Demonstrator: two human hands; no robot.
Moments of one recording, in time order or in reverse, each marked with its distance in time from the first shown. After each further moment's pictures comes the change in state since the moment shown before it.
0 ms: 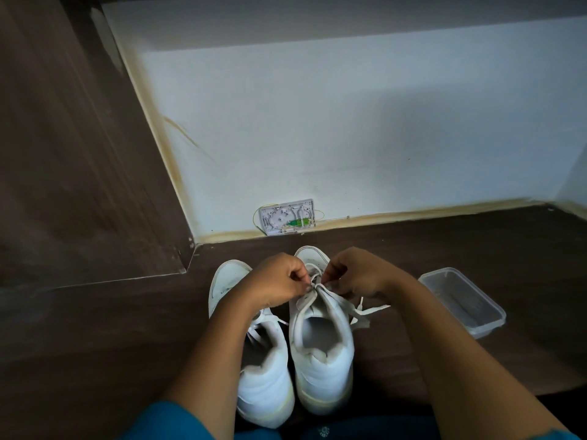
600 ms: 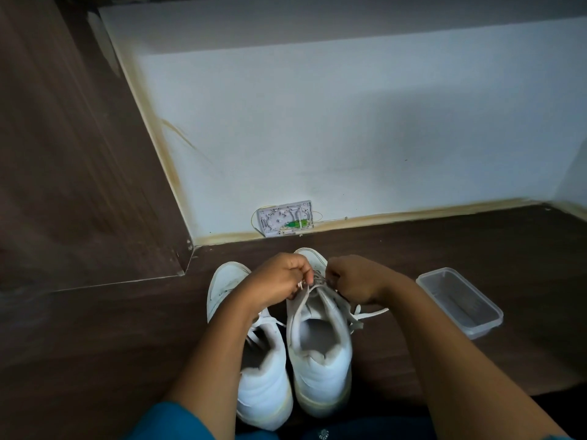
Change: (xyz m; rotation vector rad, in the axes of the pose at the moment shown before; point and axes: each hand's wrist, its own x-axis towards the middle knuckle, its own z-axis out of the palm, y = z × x) left_hand 0.000 0.006 0.003 -0.212 0.019 -0.035; right_hand -0.007 -0.015 0.000 -0.459 -0.011 -0.017
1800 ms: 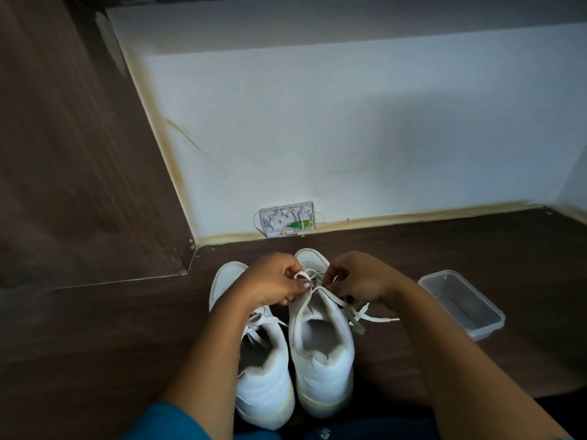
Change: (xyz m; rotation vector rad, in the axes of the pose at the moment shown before) left_hand 0.000 -0.007 -0.007 0.035 -0.014 -0.067; right_hand 0.000 0.008 0.005 0.365 0.048 0.035
